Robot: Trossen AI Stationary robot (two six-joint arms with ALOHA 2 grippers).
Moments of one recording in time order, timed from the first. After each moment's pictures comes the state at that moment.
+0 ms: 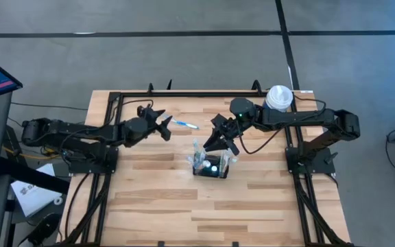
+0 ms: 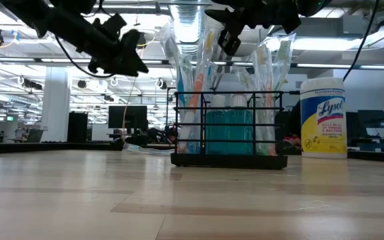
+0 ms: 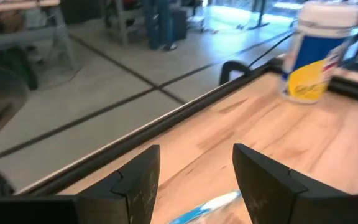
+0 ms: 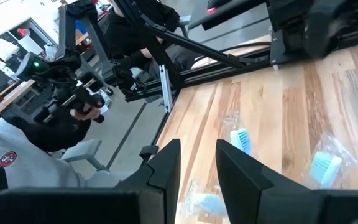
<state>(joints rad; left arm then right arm) 0.12 1.09 0.51 0.25 -0.71 -0.23 -0.18 1.46 1.02 0.09 -0.71 0.30</state>
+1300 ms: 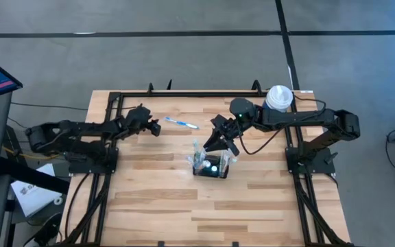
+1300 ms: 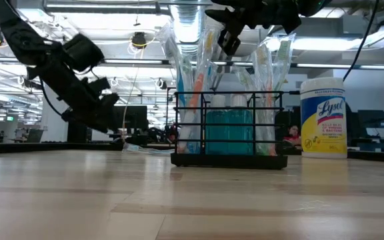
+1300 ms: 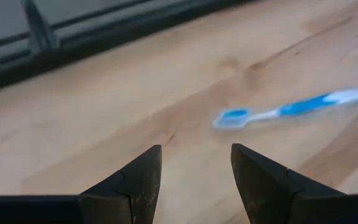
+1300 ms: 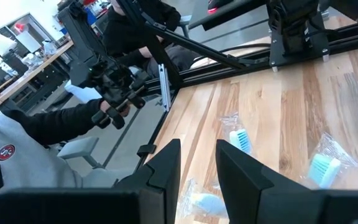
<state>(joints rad) 0.55 1.19 0.29 0.22 -0.33 -0.34 -0.18 1.46 1.02 0.09 -0.70 0.28</state>
